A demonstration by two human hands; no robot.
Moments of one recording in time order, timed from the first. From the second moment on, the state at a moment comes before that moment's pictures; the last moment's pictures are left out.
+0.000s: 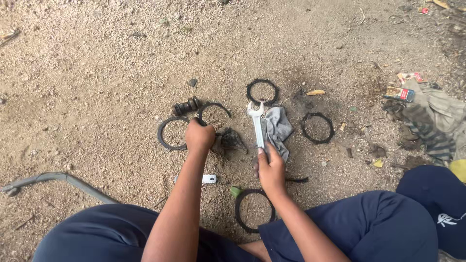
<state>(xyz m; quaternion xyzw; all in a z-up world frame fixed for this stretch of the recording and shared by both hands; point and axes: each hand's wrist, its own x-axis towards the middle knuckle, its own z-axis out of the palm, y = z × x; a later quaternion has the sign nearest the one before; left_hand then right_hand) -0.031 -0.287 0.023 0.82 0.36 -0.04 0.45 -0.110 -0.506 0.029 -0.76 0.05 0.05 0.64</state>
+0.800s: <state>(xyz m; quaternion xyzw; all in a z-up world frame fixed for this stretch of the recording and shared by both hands) -0.022 -0.280 0.008 0.83 0.35 -0.04 0.43 -0.110 -0.517 0.018 -0.91 -0.22 -0.11 0.35</state>
